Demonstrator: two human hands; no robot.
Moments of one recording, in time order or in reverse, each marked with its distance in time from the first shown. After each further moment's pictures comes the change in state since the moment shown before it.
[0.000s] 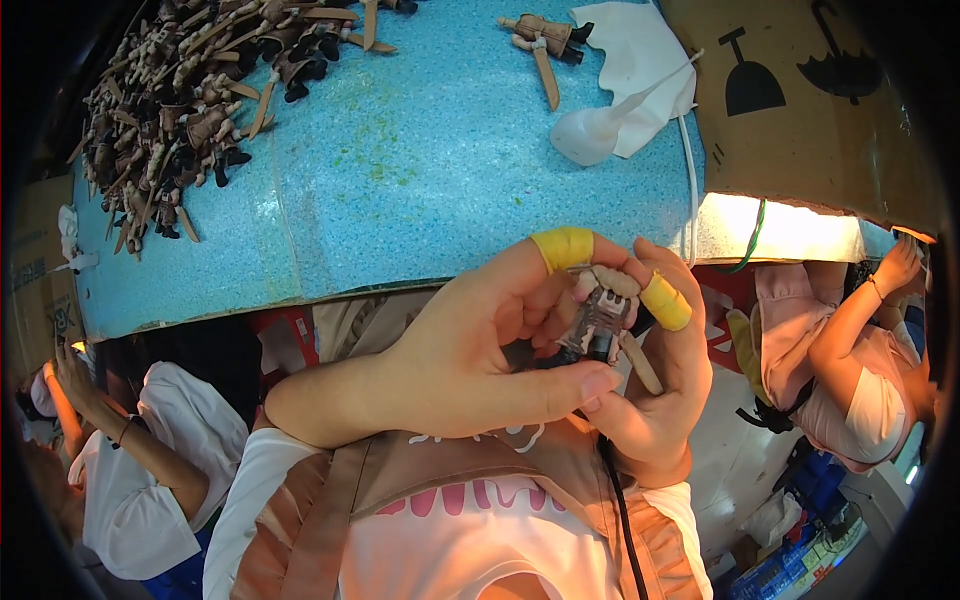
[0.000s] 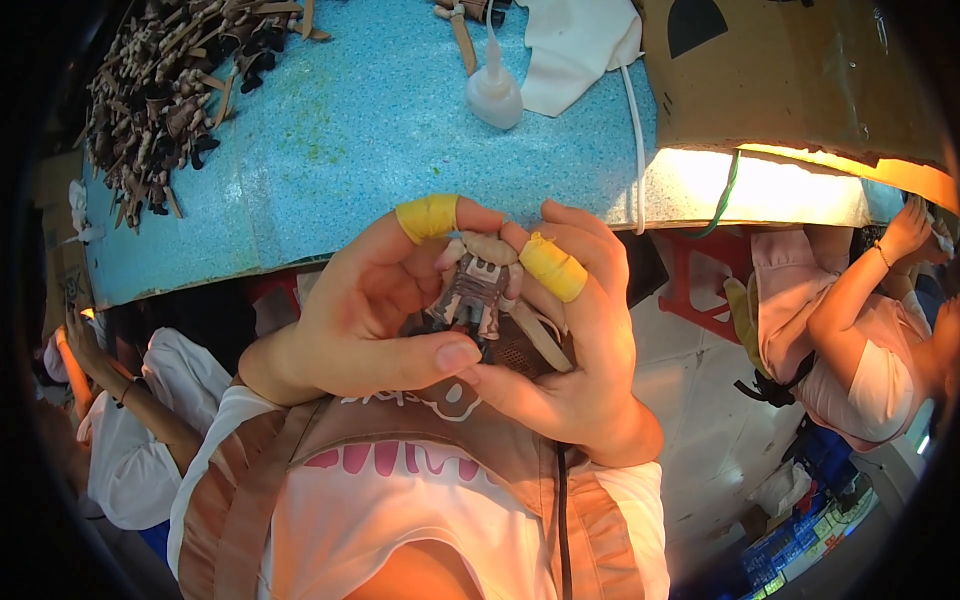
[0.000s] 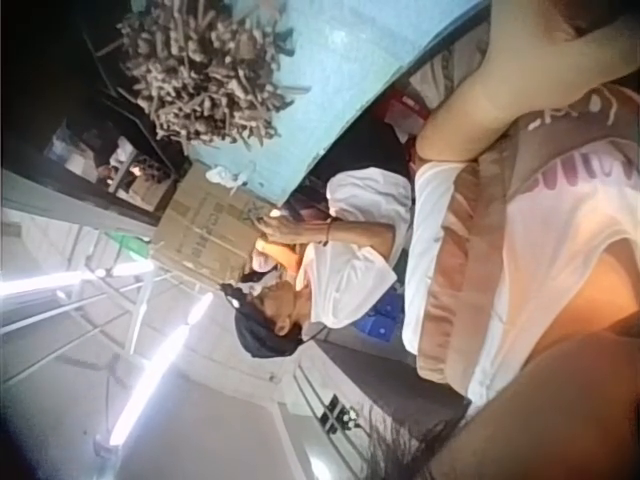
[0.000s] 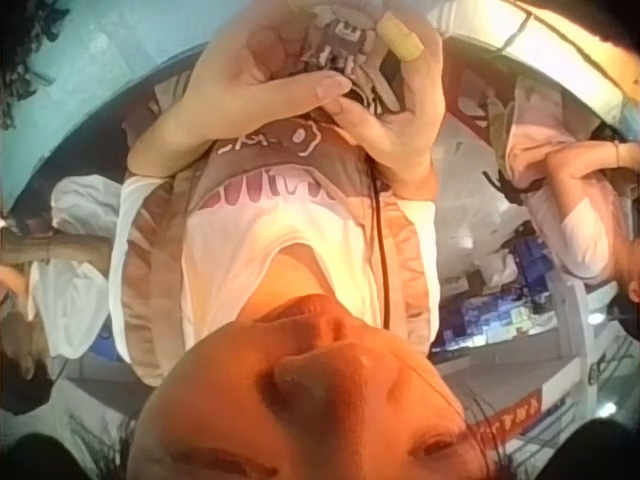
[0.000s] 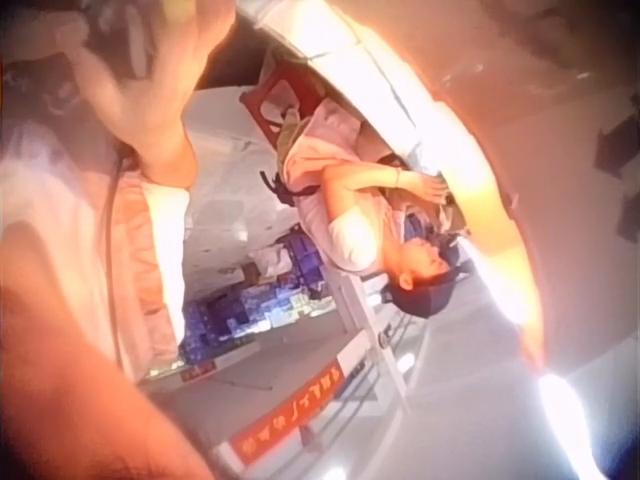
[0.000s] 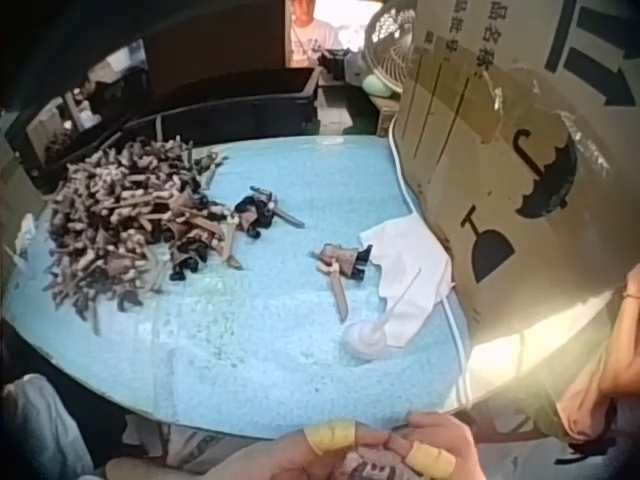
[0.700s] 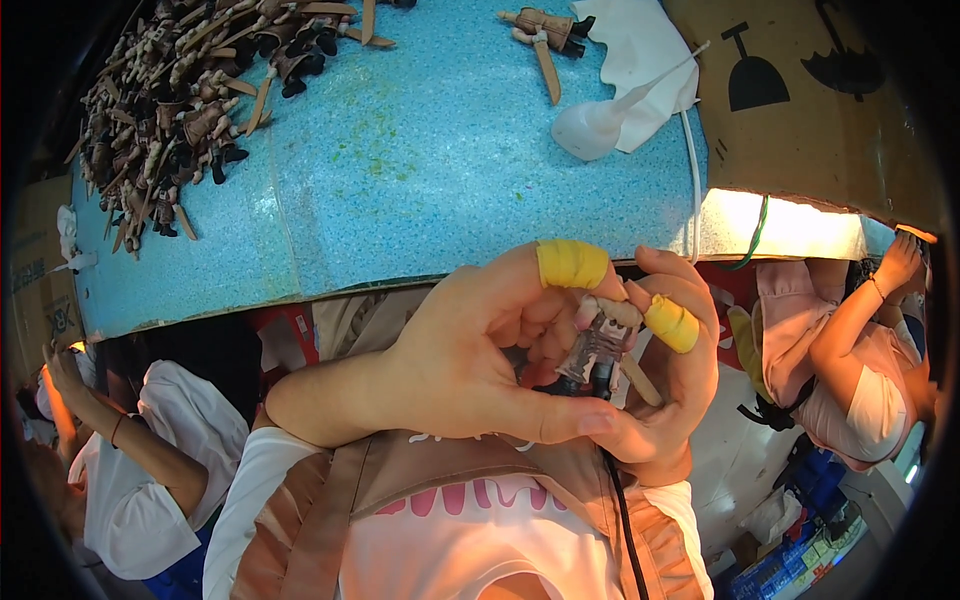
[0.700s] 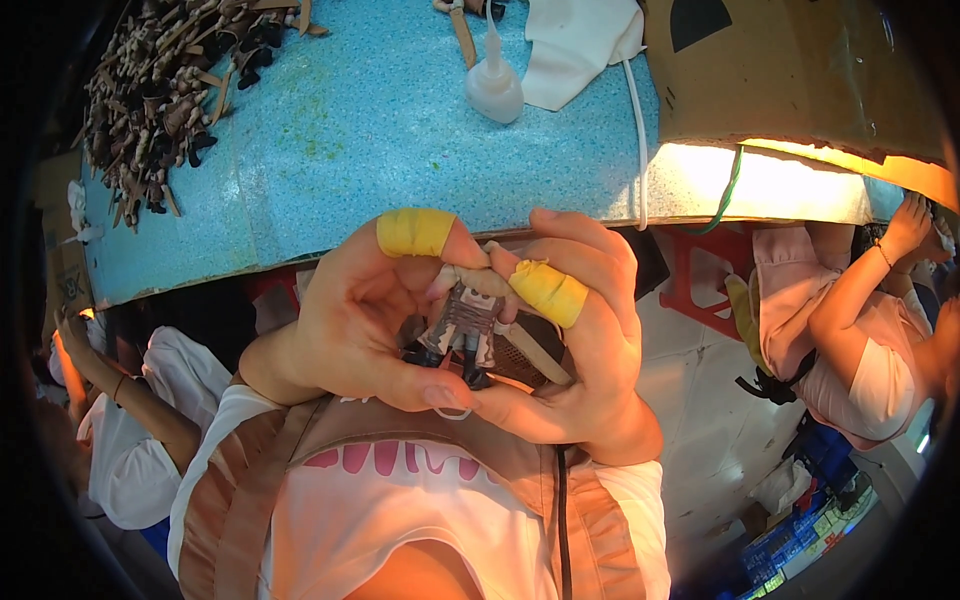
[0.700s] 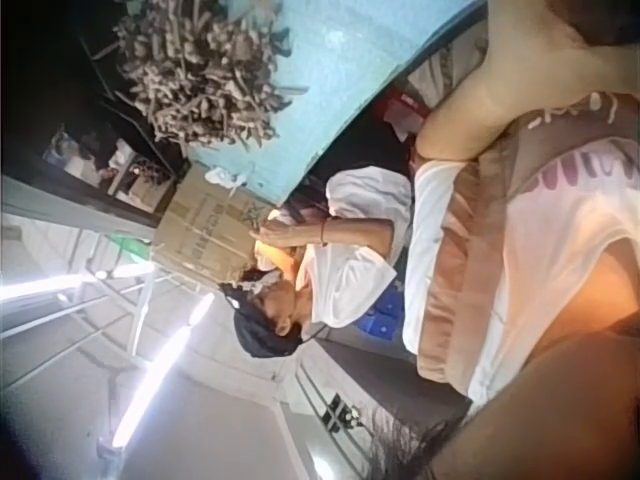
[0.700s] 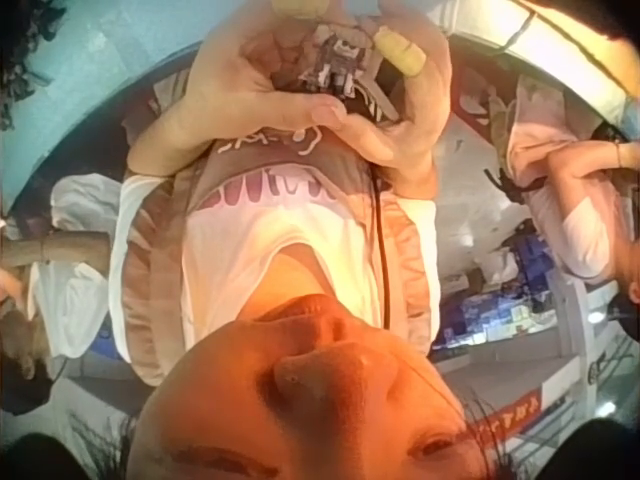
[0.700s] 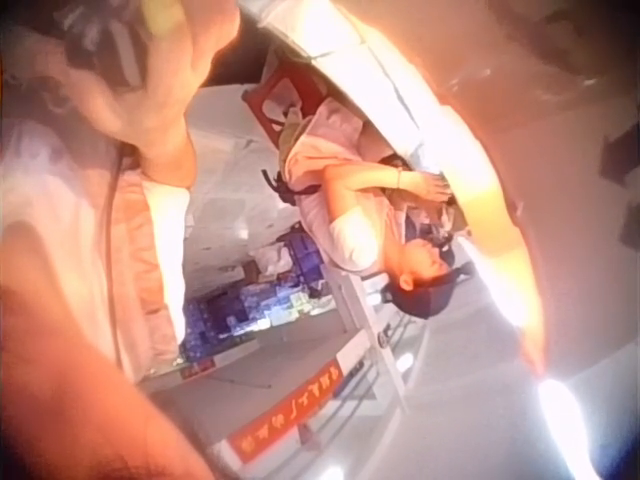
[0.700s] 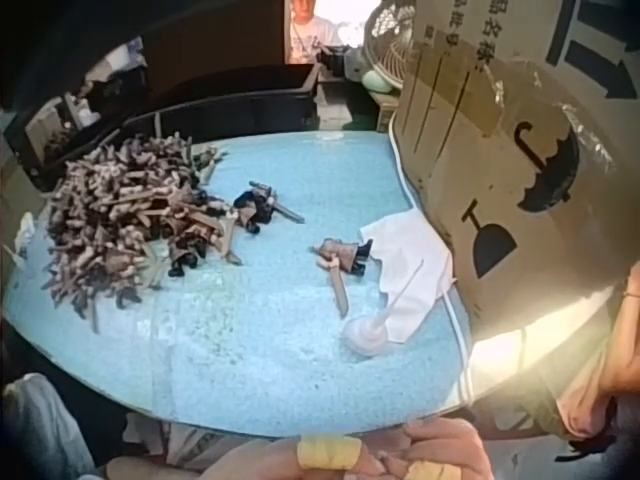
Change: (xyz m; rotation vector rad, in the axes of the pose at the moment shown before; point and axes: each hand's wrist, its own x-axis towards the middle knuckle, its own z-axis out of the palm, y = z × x) left_hand -0.005 0.001 -0.004 0.124 -0.053 -0.030; right_hand -0.001 0.005 -0.005 -0.135 -0.067 -0.160
